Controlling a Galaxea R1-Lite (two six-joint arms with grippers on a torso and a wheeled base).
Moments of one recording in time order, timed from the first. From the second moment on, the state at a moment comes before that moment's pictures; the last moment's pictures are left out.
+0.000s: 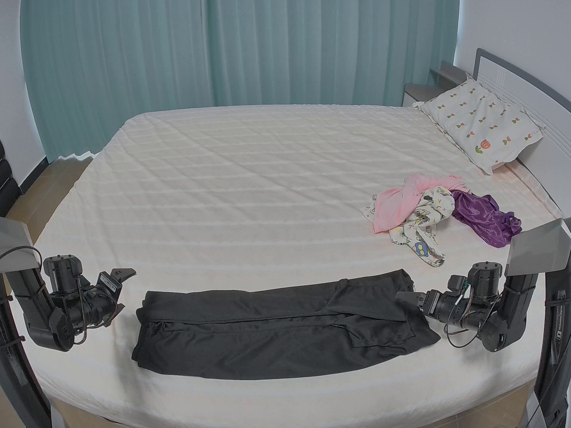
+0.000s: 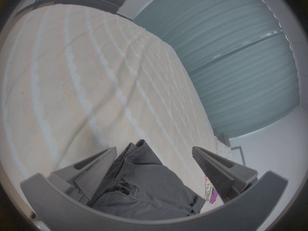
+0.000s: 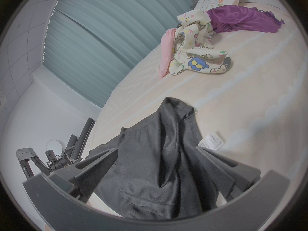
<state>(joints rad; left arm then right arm) 0.20 2.13 -0.37 -1.23 -0.29 -0.95 0.08 2.39 -0.46 -1.42 0.45 0.54</state>
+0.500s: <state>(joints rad) 0.14 2.22 -0.26 -1.27 -0.25 -0.71 0.07 2.40 -0.48 -1.42 0.45 0.54</state>
